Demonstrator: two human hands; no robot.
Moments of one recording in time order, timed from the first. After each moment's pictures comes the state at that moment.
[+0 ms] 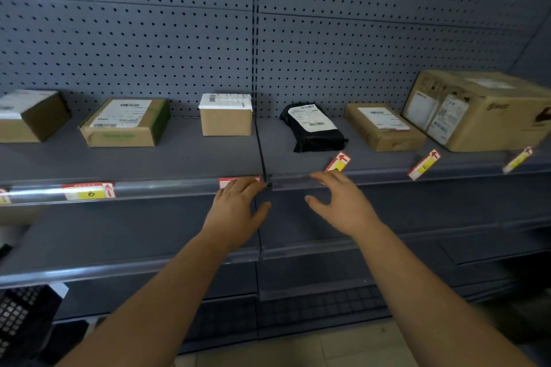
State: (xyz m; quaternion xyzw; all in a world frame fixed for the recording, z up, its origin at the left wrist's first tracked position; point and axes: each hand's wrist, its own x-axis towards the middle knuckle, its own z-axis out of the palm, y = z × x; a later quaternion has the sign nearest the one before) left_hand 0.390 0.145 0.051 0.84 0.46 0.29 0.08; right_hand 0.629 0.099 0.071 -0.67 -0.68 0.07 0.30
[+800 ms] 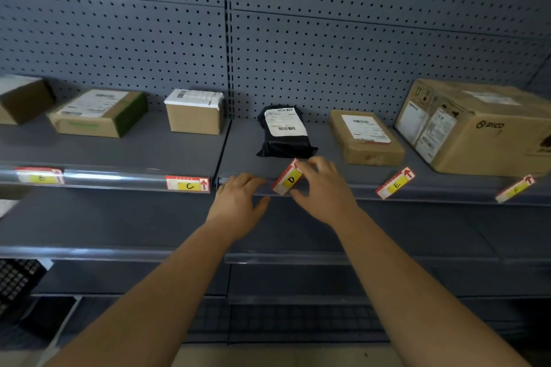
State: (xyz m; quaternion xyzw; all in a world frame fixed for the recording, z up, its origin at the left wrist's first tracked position) left_hand 0.526 0.149 0.050 0.80 0.52 0.29 0.07; right_hand 0.734 0.143 0.082 -0.62 -0.76 -0.03 0.19
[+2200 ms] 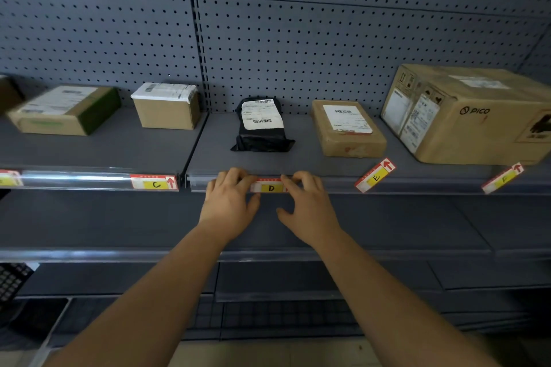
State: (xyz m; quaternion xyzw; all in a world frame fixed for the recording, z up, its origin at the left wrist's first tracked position) left_hand 0.578 0.158 0.034 0.80 0.53 0.29 -0.02; right_hand 0.766 0.130 0.029 -0.60 -0.75 -0.01 0.27
